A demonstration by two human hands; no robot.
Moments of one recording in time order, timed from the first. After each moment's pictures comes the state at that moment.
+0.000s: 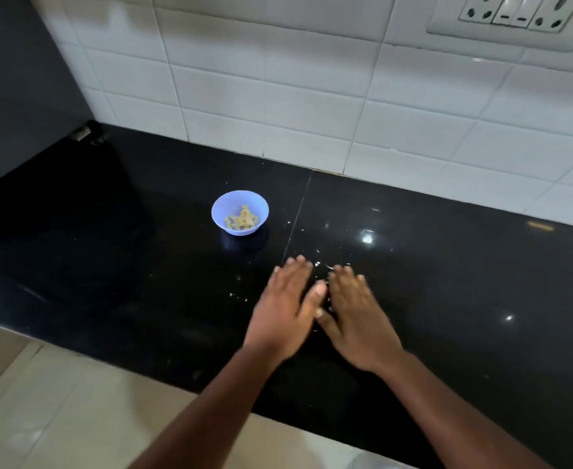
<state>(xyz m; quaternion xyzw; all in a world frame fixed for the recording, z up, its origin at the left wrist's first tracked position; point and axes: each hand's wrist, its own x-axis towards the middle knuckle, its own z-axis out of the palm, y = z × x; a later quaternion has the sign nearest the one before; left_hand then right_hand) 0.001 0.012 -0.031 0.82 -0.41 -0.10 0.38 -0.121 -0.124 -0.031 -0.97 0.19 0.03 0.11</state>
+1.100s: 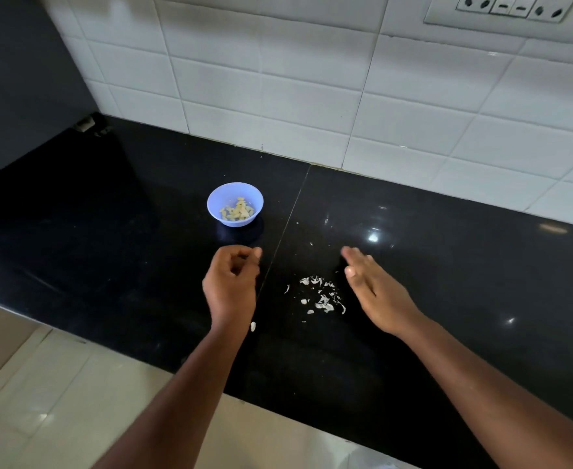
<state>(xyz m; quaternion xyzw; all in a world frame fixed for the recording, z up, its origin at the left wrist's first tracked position) 0.015 0.026 0.000 0.78 -0.05 -0.03 0.62 -0.133 -0.185 -0.010 -0.92 0.22 -0.01 0.33</state>
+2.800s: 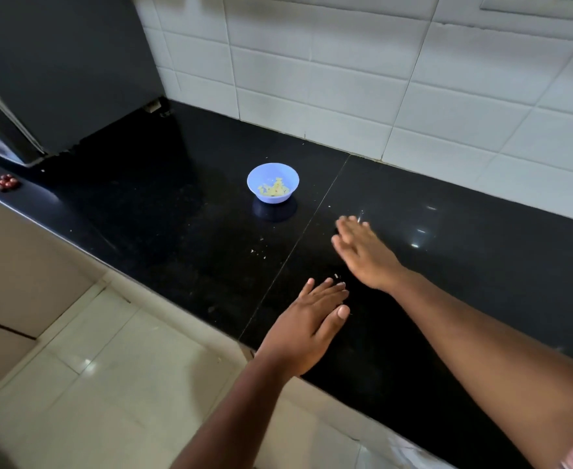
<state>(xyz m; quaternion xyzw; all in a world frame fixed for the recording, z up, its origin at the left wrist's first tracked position) -0.087 0.042 -0.033 0.81 -0.43 -0.16 0.37 -0.064 -0.184 -0.021 -0.96 0.10 0.03 0.25</state>
